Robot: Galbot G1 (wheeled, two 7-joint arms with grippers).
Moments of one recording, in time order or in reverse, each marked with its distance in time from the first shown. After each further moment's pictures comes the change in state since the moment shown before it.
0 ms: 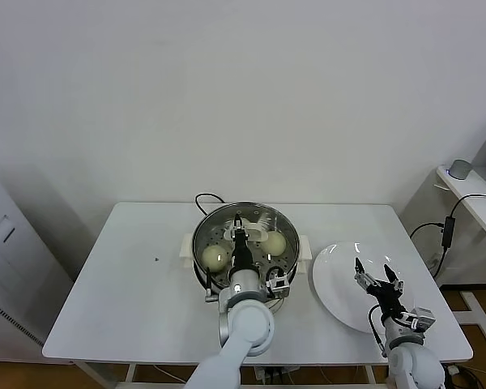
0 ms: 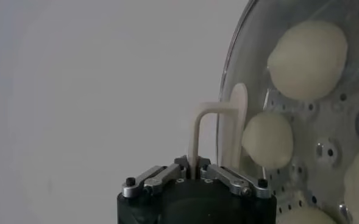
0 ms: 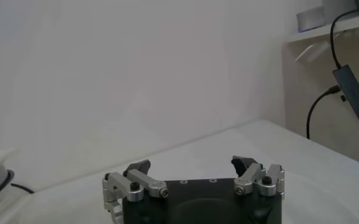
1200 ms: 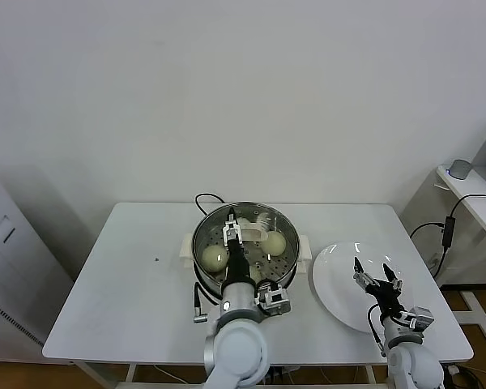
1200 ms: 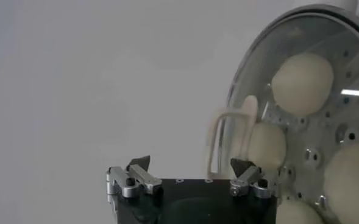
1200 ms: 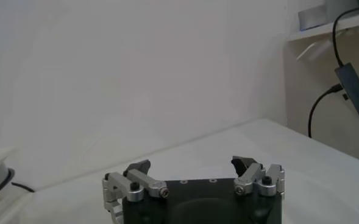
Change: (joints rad) left arm 0.137 0.001 0.009 -0.264 -0.013 0.000 0.062; right arm 0.000 0.004 -0.003 0.008 -0.009 -0.004 0.000
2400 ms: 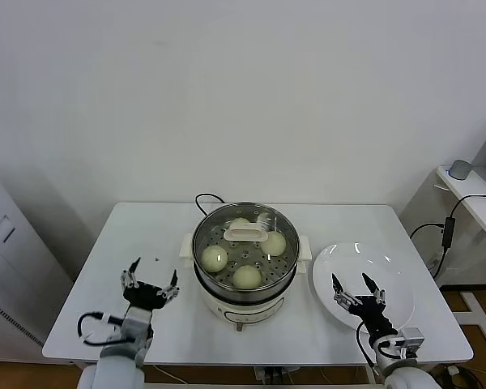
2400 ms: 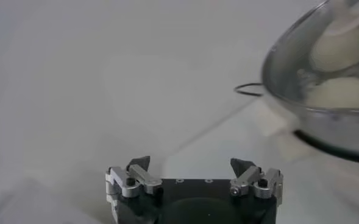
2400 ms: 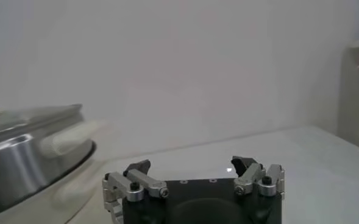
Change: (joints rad) left arm 0.379 0.058 -0.633 -0.222 -1.252 -0.290 -0.223; right arm -0.194 -0.013 -0.062 0.219 -0.080 -0.009 -0.061
